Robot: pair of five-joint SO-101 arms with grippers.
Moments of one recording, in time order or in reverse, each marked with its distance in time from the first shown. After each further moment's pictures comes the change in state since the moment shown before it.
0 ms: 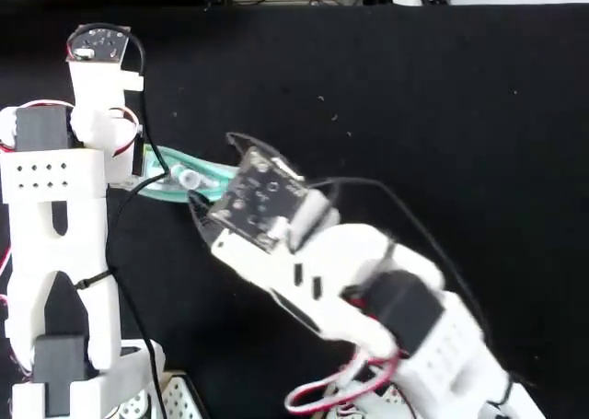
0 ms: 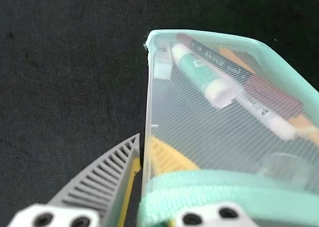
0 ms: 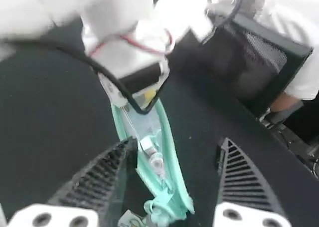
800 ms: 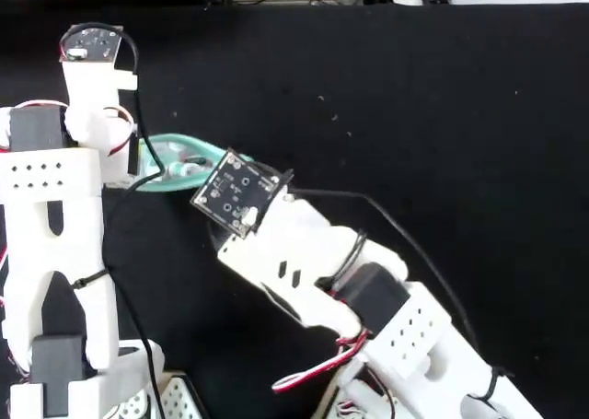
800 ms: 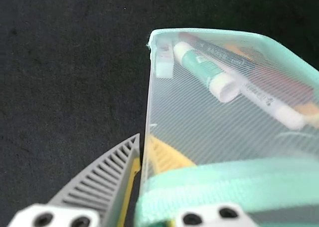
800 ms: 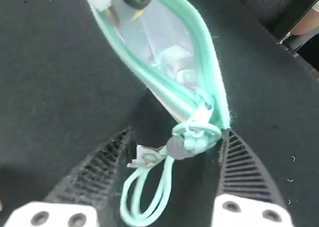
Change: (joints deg) left arm -0.4 0.0 0.0 0.0 0.2; right arm 1.8 -0.2 19.0 -6.9 -0.5
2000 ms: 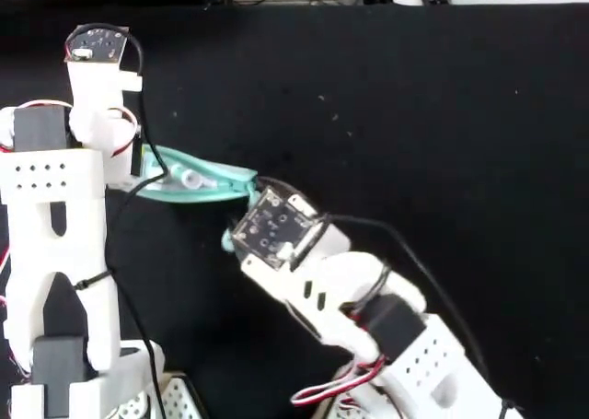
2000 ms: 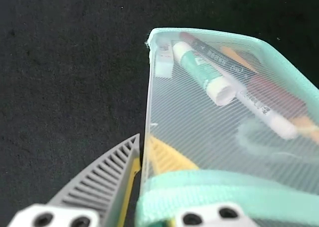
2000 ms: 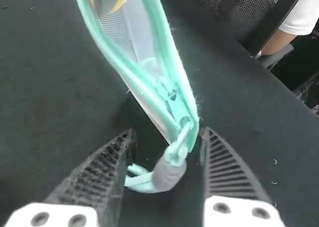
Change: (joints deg) left arm 0.4 0.0 0.0 0.1 -0.3; right arm 4.1 -17.1 20.1 -10.3 3.3
